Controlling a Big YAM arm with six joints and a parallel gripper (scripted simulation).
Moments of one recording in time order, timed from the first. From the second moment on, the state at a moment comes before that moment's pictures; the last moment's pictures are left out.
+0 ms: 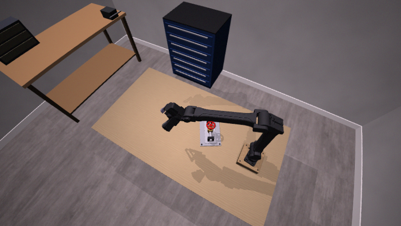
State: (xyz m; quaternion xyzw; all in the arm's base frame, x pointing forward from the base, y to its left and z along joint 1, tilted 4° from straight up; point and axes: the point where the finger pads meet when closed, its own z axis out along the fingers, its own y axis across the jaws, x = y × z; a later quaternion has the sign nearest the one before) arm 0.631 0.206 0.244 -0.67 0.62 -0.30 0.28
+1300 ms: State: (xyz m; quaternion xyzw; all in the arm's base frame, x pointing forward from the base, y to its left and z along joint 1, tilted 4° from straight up) arm 0.450 0.038 0.157 -0.56 0.83 -0.08 0.04
